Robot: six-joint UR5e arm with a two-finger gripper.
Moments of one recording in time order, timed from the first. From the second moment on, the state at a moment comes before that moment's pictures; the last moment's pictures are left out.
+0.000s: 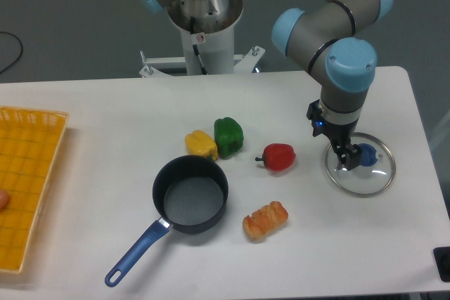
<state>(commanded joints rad) 2.71 -1.95 -1.59 -1.10 1.61 1.75</state>
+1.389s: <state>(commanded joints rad) 2.68 -1.97 -1.63 -1.07 1.61 1.45</state>
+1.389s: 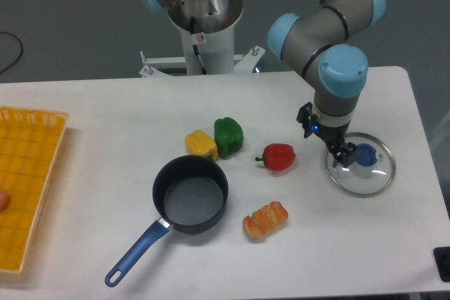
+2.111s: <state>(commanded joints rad) 2.50 -1.85 -1.80 -1.08 1.62 1.15</state>
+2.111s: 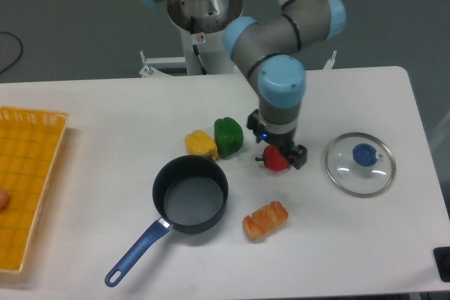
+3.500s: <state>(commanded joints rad) 2.34 -1.83 -1.89 -1.08 1.61 0.78</state>
